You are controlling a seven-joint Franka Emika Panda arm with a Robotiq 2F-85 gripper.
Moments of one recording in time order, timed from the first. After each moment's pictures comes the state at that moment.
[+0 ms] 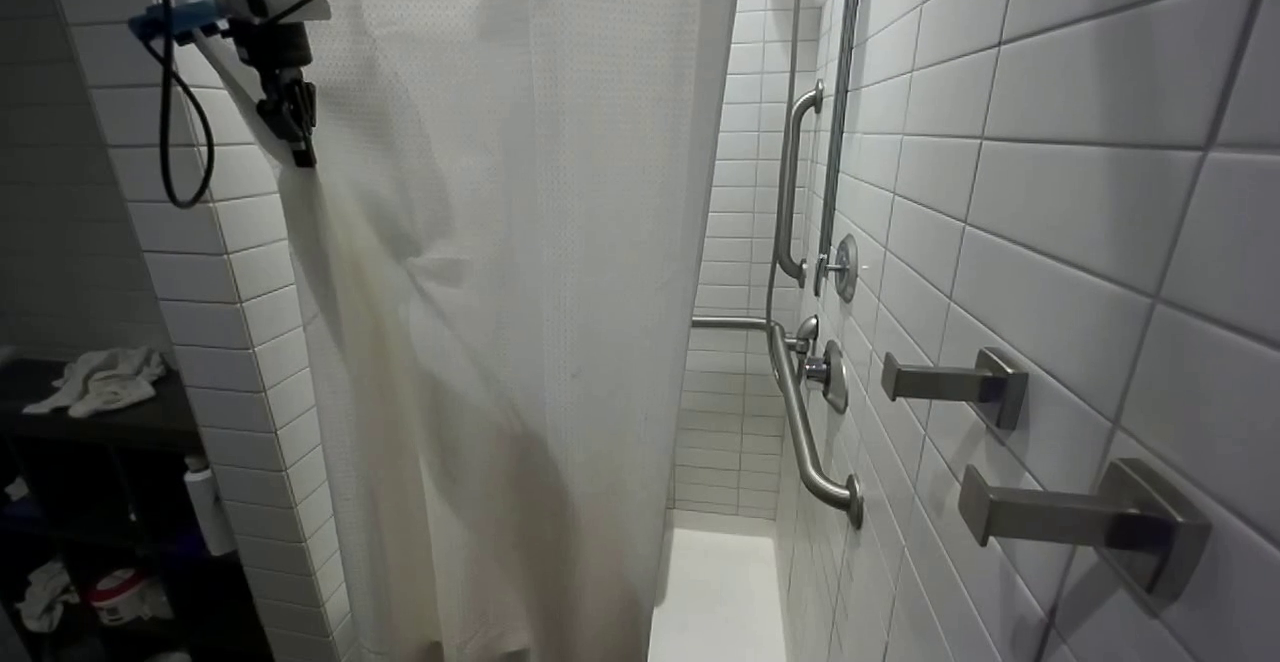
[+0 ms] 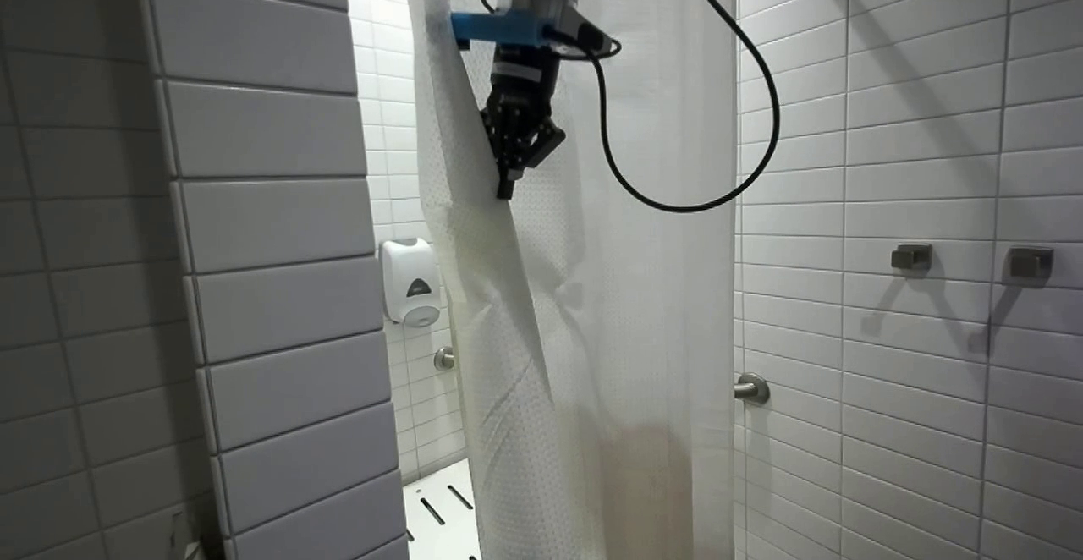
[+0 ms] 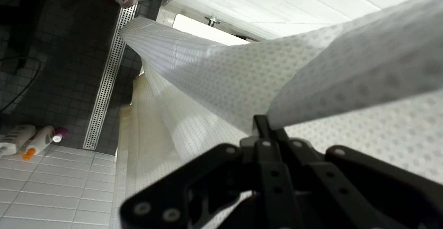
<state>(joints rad) 0.05 -0.18 0.16 -1.90 0.12 2.00 1.35</state>
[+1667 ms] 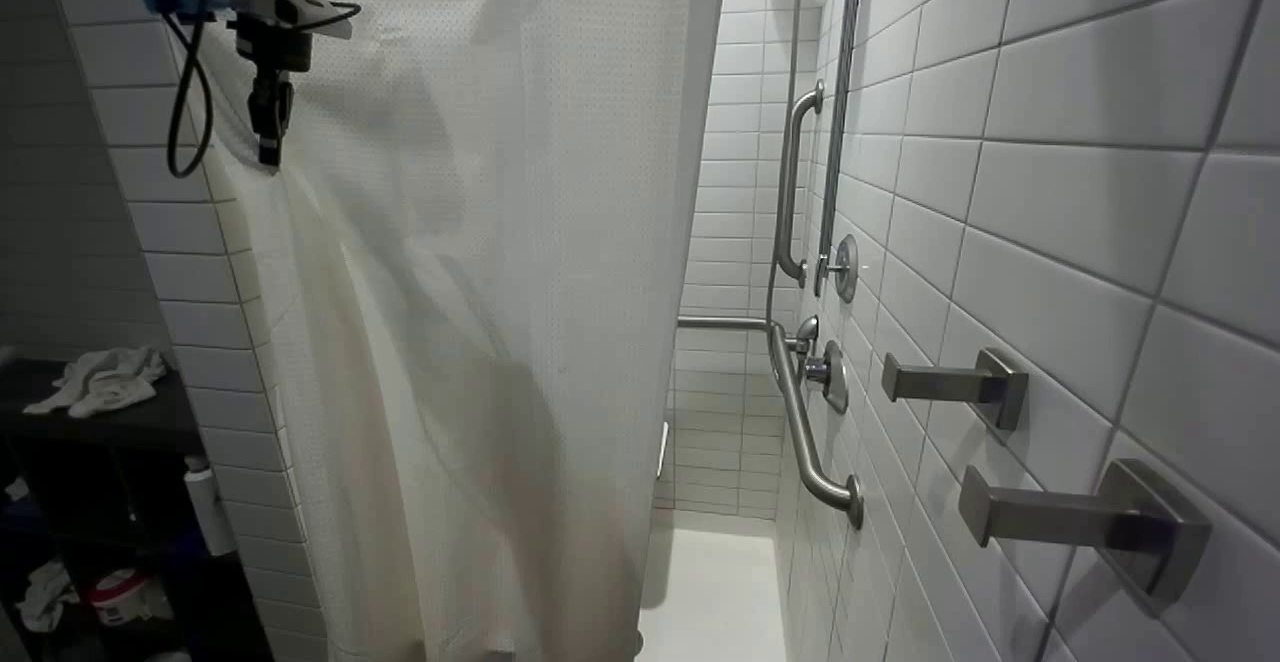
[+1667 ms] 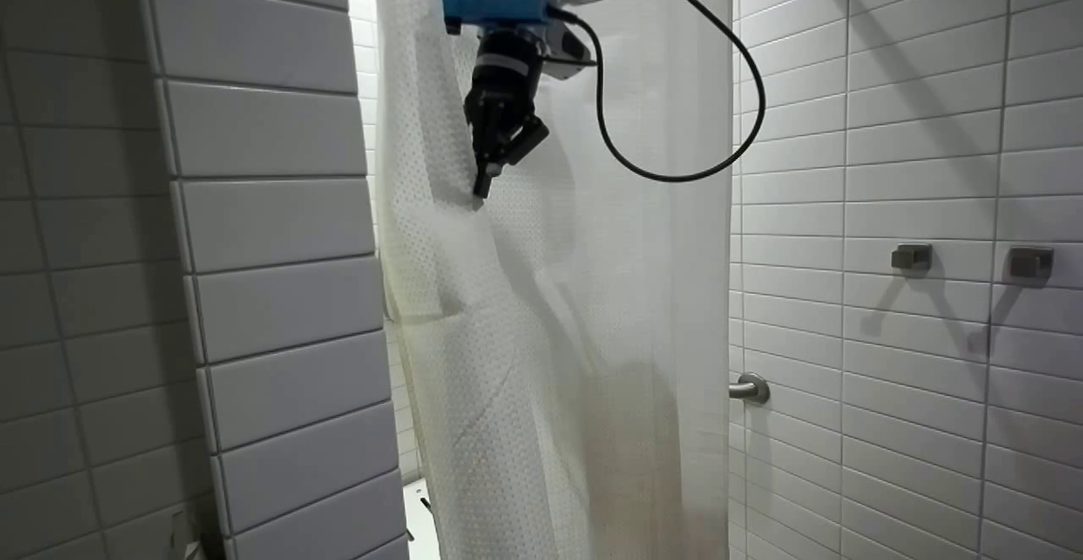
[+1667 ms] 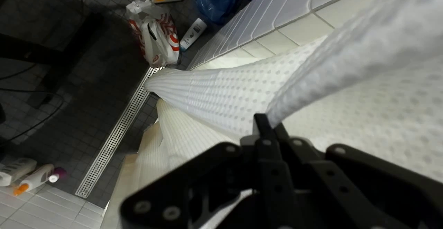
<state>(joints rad) 0.07 -0.05 0.12 -1.71 0.33 1.75 1.12</state>
